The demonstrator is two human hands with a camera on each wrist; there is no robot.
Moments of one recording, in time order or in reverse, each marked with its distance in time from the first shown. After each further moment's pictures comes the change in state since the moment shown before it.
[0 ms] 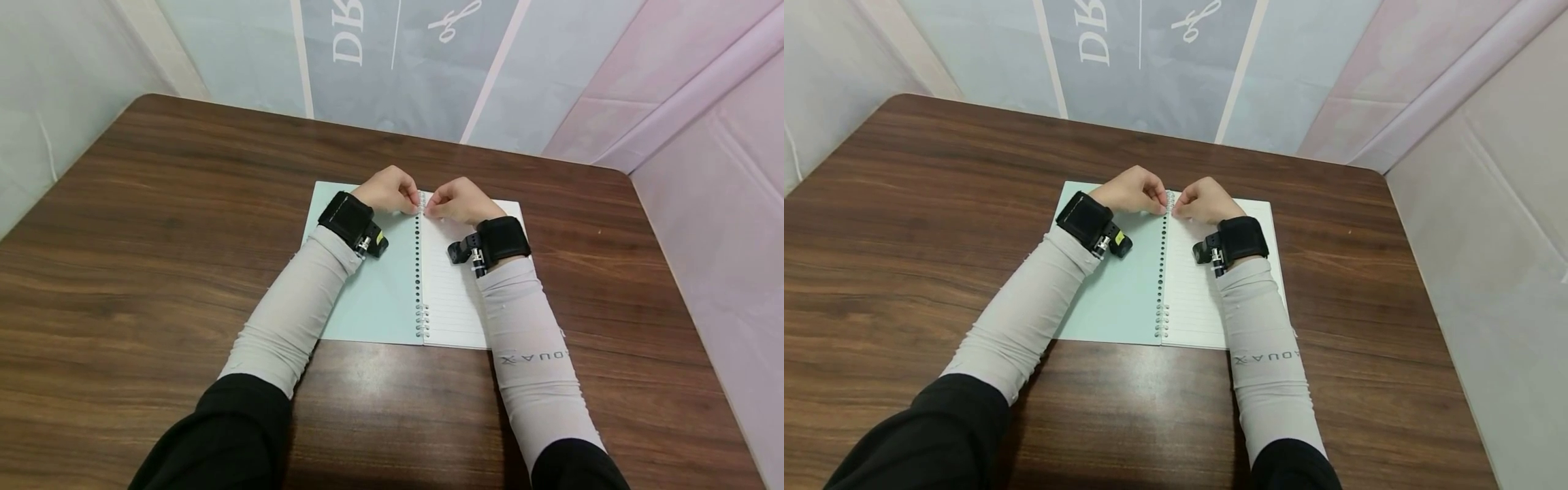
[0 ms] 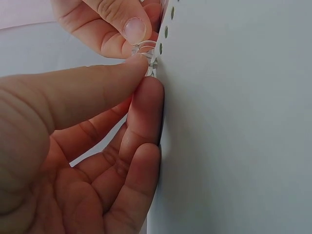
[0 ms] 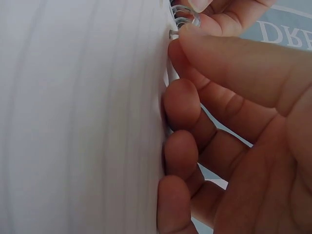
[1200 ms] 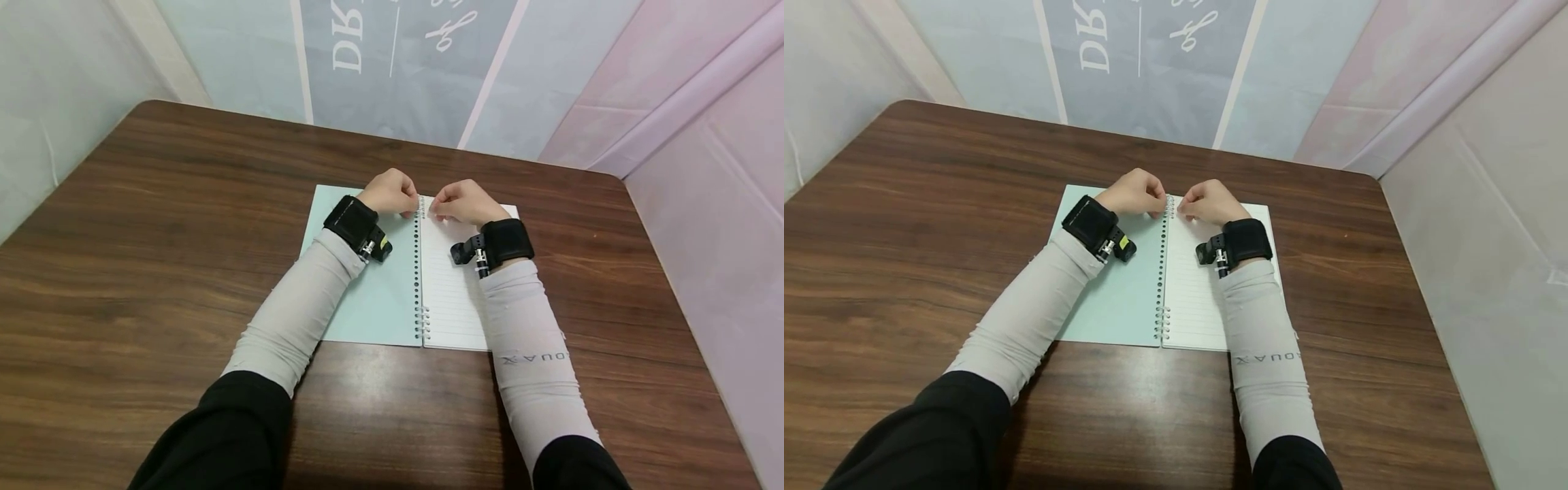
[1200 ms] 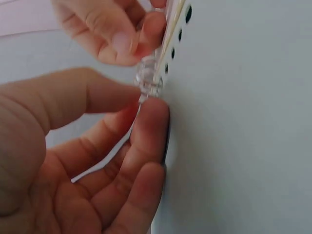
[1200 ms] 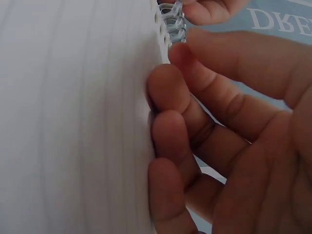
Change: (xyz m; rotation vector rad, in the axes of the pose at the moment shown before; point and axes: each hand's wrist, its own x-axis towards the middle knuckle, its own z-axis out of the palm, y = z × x) left_hand 0.003 0.004 0.005 0.027 0.096 -0.080; right_hand 0.004 0.006 -0.003 0.117 0.026 0.097
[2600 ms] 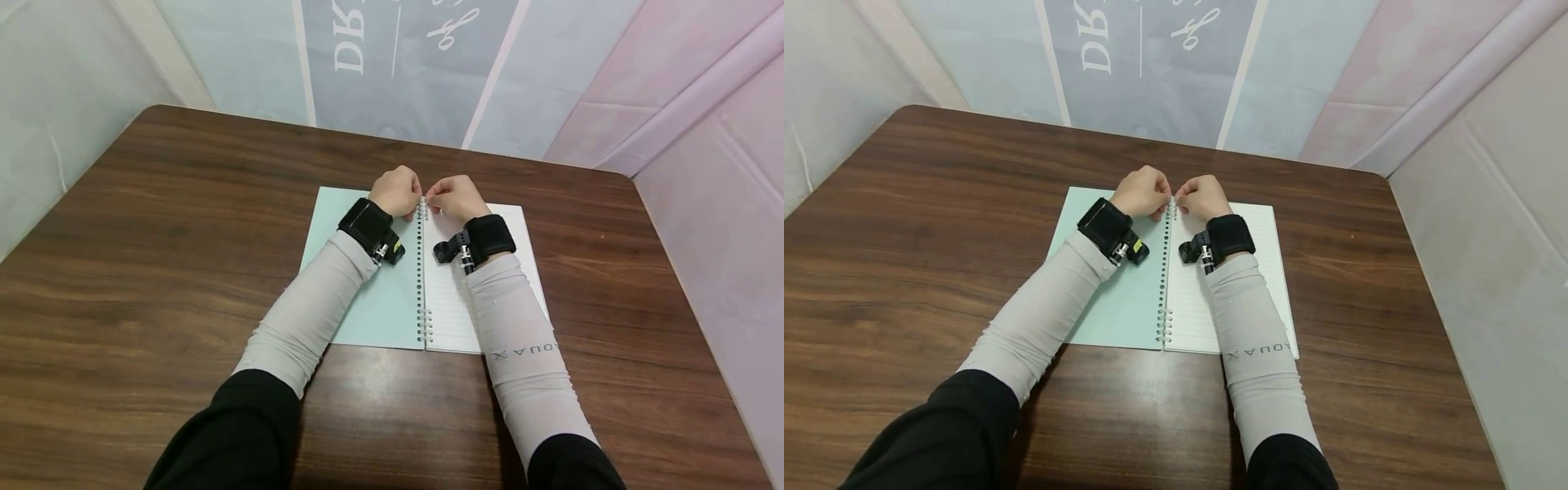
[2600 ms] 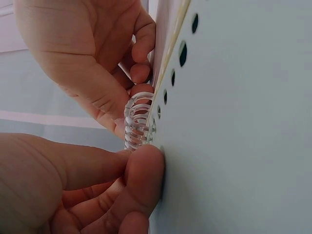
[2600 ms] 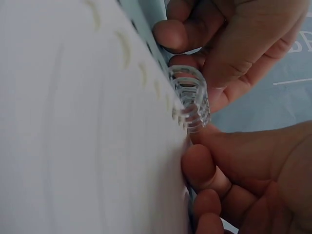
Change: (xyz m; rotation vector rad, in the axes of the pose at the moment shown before) left_hand 0.003 0.011 0.008 0.090 0.103 -0.091; right_hand 0.012 -0.013 0.019 0.069 0.159 0.020
